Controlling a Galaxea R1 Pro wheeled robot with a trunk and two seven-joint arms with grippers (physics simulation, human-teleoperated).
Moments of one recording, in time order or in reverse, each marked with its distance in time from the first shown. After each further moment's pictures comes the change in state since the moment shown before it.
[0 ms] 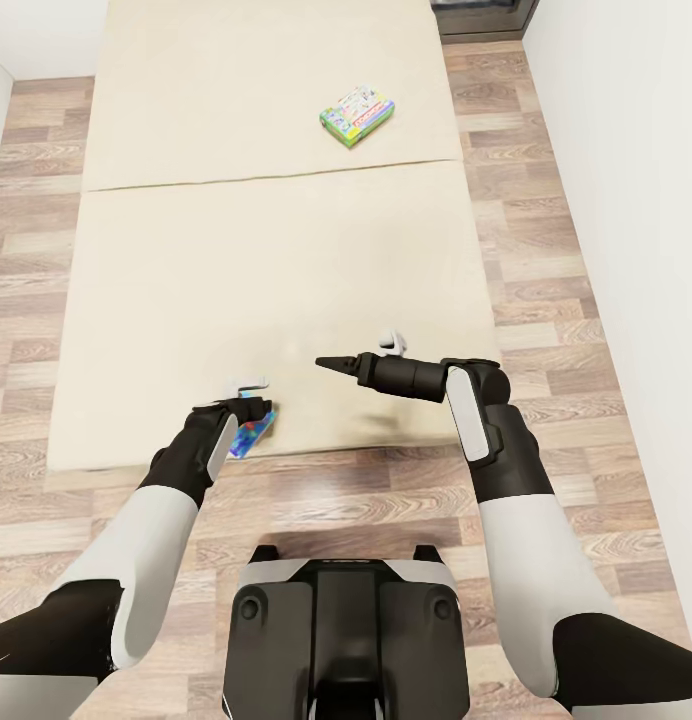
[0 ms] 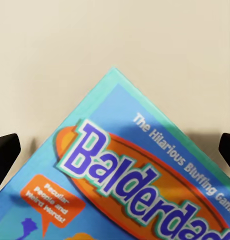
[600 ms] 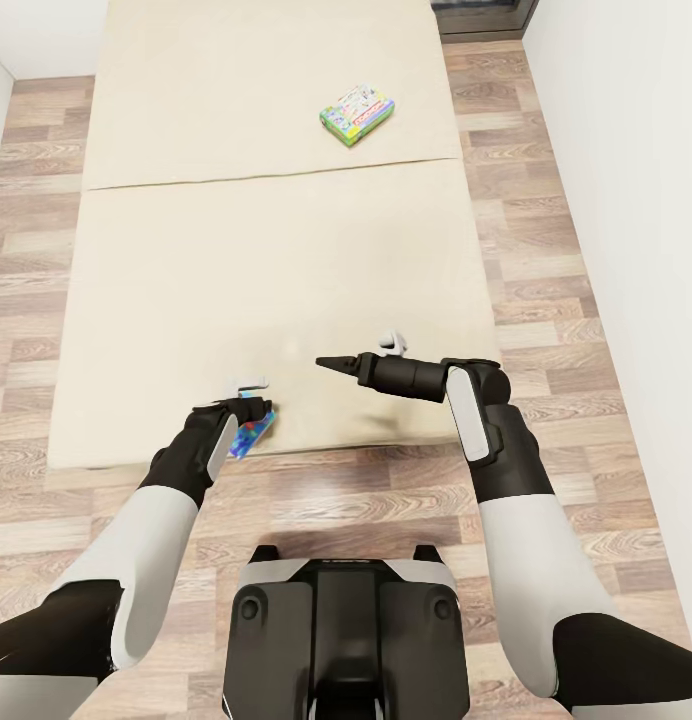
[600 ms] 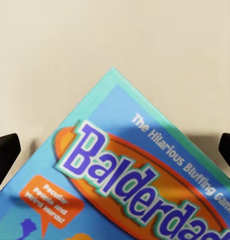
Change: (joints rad) left arm 0.001 0.000 0.000 0.000 0.000 -0.002 -0.001; right arm 0.000 0.000 -0.001 0.000 0.000 0.000 0.000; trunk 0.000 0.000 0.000
